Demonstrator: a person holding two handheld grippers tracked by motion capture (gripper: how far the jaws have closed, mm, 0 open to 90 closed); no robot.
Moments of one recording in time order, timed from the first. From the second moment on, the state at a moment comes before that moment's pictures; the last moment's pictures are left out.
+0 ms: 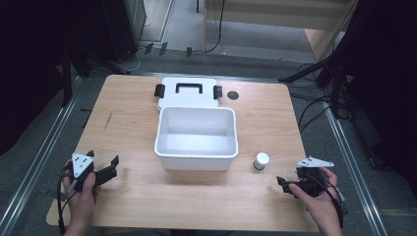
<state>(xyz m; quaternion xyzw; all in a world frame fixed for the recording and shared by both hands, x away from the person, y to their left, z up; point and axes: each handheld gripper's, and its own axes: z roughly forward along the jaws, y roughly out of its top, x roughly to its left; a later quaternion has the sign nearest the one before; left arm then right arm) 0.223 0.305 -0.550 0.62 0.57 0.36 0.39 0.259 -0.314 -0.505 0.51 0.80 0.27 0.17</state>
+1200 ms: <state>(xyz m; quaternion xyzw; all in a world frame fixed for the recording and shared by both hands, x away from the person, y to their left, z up) 0.224 0.305 -0.551 0.62 0.58 0.36 0.39 0.321 -0.233 -0.469 0.42 0.91 0.03 0.04</state>
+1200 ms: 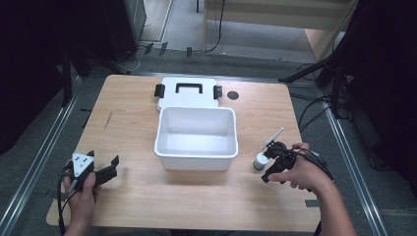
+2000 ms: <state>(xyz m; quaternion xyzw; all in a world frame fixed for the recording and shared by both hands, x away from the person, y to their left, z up) 0.225 0.305 -0.551 0.63 0.57 0.35 0.39 0.358 -0.215 -0.470 0.41 0.91 0.05 0.03</state>
